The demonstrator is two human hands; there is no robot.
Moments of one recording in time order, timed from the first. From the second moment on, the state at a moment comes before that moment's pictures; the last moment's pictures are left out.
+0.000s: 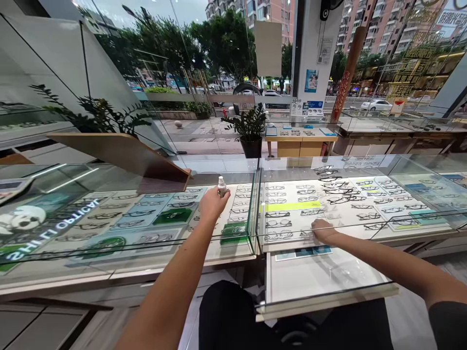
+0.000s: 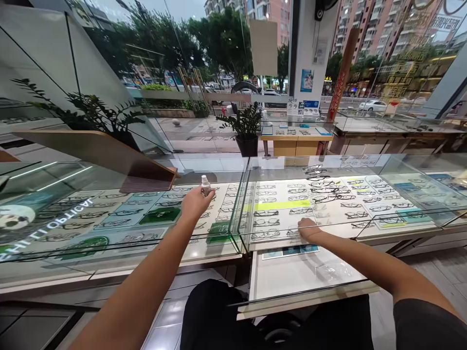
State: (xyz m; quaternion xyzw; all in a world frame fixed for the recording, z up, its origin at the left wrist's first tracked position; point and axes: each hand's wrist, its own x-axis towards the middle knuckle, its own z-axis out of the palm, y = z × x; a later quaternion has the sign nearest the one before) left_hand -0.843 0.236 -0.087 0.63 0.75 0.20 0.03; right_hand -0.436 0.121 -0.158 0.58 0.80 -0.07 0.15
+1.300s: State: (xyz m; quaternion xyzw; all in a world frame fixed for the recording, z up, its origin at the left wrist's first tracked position) left_hand -0.845 0.233 -0.086 0.62 0.76 0.17 0.03; right_hand -0.435 0.174 -0.056 0.53 0.85 0.07 -0.05
